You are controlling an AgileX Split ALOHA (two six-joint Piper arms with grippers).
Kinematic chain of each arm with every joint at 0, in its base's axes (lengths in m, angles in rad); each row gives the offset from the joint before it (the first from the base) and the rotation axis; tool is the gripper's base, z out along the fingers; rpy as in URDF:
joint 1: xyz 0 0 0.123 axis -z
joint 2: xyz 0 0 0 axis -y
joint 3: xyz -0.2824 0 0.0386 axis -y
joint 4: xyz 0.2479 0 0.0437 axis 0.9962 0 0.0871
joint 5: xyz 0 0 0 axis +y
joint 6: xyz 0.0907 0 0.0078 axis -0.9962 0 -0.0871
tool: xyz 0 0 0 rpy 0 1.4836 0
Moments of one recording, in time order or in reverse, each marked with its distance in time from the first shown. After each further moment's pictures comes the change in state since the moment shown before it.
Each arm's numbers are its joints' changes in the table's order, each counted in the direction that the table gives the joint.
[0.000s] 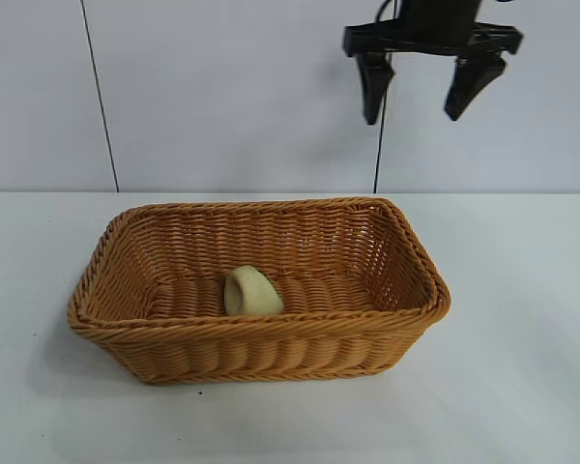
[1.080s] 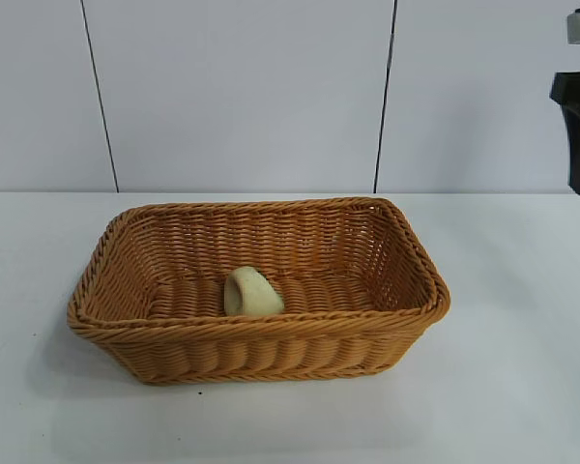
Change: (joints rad) left arm 0.000 0.000 0.000 0.000 0.000 0.000; right arm 0.211 0.484 -0.751 0.046 0.002 0.078
